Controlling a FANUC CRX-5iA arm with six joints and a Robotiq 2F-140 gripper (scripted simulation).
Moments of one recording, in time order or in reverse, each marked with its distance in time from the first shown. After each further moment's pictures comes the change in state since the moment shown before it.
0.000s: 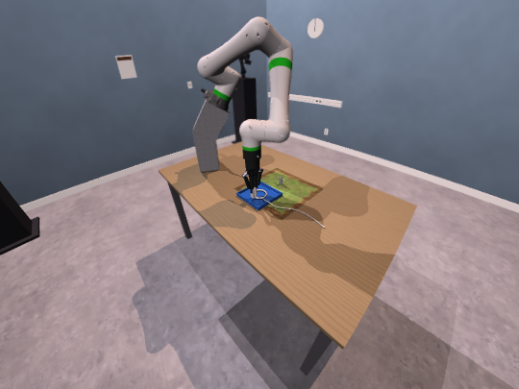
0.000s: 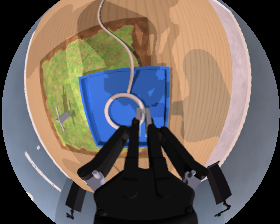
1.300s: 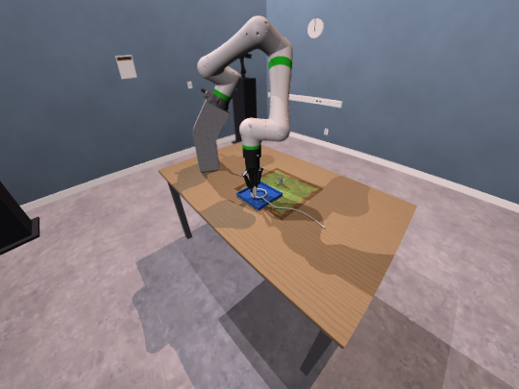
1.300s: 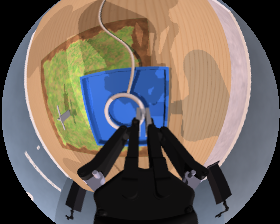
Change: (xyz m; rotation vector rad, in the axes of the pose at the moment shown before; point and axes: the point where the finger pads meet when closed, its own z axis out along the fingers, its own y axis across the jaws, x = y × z) arm 0.000 0.000 -0.006 0.000 0.000 0.000
